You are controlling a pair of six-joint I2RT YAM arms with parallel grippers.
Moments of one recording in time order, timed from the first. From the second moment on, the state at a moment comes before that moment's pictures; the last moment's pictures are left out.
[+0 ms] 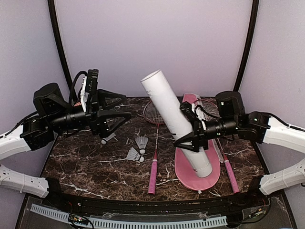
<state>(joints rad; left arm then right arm) -0.99 0.99 0.95 0.13 0.30 -0.11 0.89 1.12 0.93 -0.27 -0.54 -0.11</state>
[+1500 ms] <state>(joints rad) -0.91 1.04 0.99 -0.29 0.63 0.13 1.14 1.15 0.97 -0.69 -0.05 -0.35</state>
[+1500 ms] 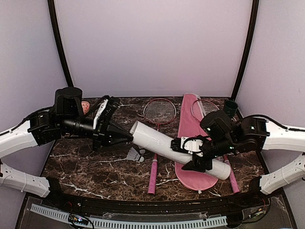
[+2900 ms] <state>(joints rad) -0.21 1.28 0.93 -0.53 0.08 -0.26 1.15 1.08 0.90 -0.52 0.12 -0.31</state>
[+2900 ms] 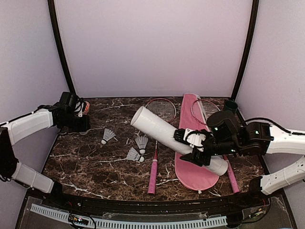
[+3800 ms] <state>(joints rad) -0.22 1.63 1.16 -0.67 0.13 -0.04 1.15 0.99 0.83 -0.50 0.09 -0.31</state>
